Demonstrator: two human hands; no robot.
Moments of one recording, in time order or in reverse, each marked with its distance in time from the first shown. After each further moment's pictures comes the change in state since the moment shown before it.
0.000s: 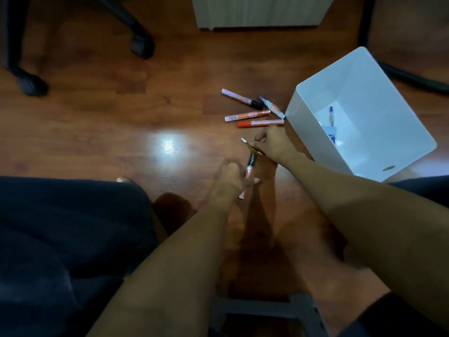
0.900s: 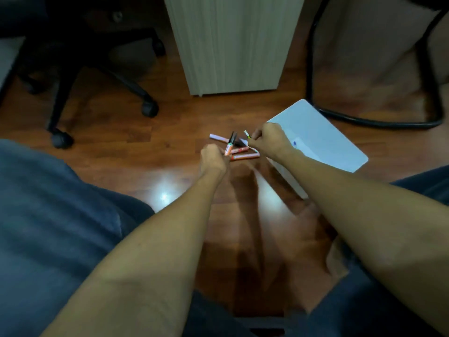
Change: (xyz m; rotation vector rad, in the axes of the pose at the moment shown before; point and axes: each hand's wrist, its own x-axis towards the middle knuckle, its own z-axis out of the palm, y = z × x) left_hand -0.043 0.087 -0.083 -0.083 0.404 0.117; right_hand -0.067 -0.049 -0.105 -0.038 0.293 -0.175
